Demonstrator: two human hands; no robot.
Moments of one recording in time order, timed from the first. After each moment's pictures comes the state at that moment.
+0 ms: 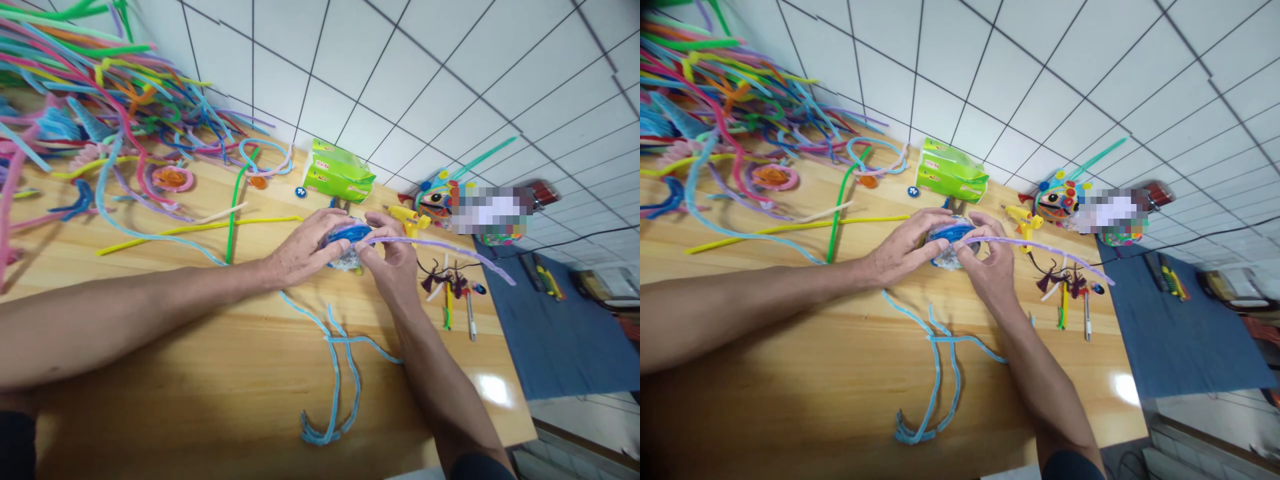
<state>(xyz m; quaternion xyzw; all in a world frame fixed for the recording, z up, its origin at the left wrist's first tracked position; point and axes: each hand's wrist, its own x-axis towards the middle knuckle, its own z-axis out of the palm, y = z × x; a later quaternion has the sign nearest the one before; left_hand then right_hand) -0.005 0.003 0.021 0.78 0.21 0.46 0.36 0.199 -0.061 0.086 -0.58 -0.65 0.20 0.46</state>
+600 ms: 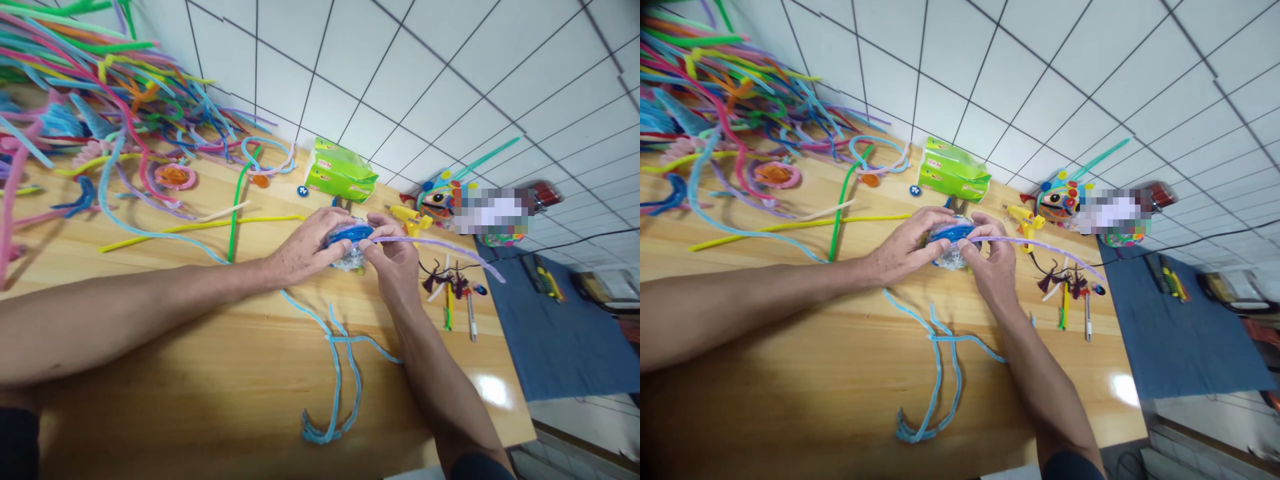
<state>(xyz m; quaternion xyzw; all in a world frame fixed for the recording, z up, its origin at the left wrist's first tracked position) -0.005 0.002 0.021 0.79 0.21 0.46 0.35 0.205 -0.059 0.069 -0.58 -0.59 0.26 0.49</state>
